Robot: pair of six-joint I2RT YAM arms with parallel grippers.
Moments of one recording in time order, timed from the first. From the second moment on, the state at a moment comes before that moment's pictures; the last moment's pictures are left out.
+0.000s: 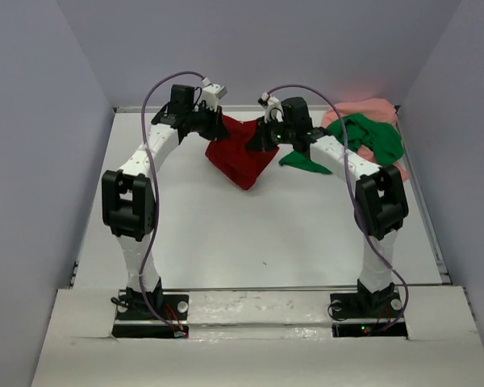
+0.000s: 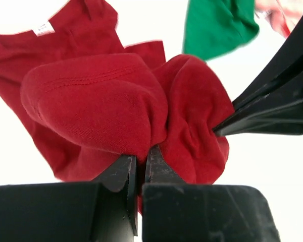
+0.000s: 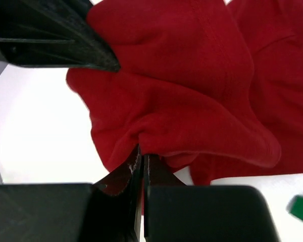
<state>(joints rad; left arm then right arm) -0.25 1.88 1.64 -0.41 0.61 0.06 0.48 1.95 1.60 -0.16 -0.56 0.16</state>
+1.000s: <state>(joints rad) -0.25 2.07 1.60 -0.20 0.29 0.00 0.36 2.21 1.82 -0.39 -0.54 0.10</state>
